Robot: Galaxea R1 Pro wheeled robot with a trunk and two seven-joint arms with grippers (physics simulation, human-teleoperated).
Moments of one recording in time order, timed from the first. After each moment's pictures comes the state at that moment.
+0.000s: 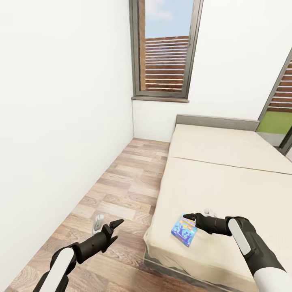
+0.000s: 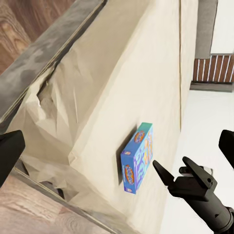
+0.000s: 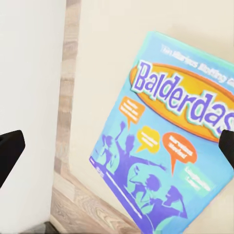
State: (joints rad) left arm -0.22 0.01 0.06 -1.23 1.19 0.77 -0.04; right arm -0.52 -0.19 -0.11 -0.95 -0.53 0.97 0.42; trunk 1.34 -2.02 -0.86
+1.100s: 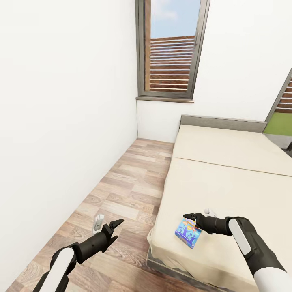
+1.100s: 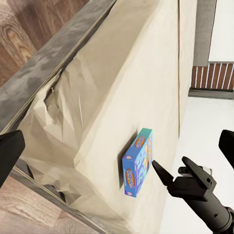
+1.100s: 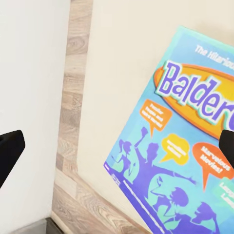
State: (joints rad) left arm -0.22 0.01 0.05 -1.23 1.19 0.77 -0.04; right arm -0.52 -0.19 -0.12 -0.95 -0.53 0.97 0.42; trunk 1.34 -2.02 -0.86
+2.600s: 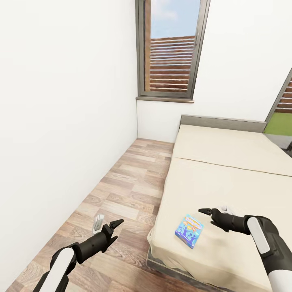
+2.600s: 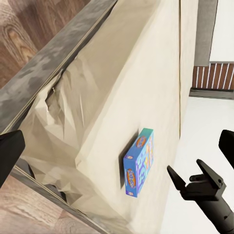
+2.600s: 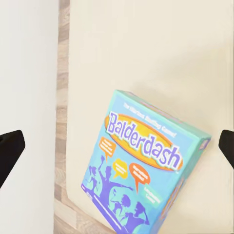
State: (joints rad) left arm -0.22 0.01 0.06 -1.23 1.19 0.77 -0.04; right arm -0.51 -0.23 -0.30 -1.03 -0.53 1.04 0.37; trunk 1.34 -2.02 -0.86
